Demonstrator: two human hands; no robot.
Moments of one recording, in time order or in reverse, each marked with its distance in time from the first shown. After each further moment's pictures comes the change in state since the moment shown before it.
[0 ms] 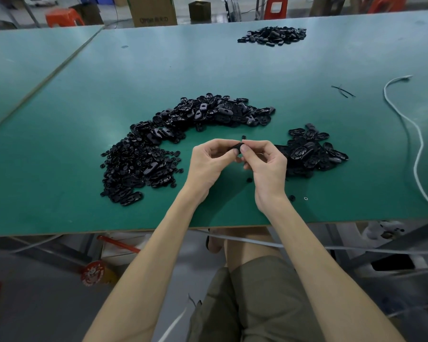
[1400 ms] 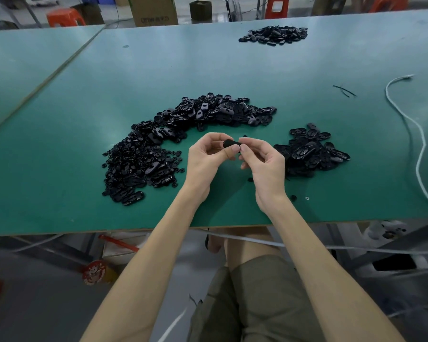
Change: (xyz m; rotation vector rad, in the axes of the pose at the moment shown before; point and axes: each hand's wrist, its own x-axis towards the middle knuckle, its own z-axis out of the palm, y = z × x) left_hand 0.001 0.003 -0.001 -0.074 0.098 -0.033; right_hand 0.000 -0.001 0.001 -0.061 -0.048 -0.007
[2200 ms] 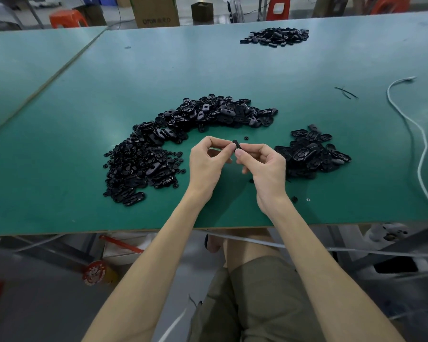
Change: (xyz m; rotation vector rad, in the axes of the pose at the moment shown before) left_hand 0.003 -0.008 0.002 0.190 0.107 0.062; right_hand 0.000 0.000 -0.001 -0.011 -0.016 0.040
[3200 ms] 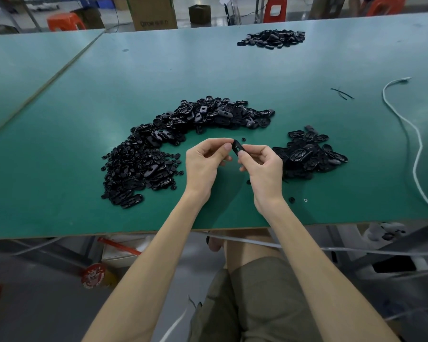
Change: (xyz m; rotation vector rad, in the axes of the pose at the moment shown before) left_hand -0.001 0.002 0.001 -0.156 -0.041 -0.010; right_hand 0.003 0.004 0.002 -0.057 0.099 -0.004
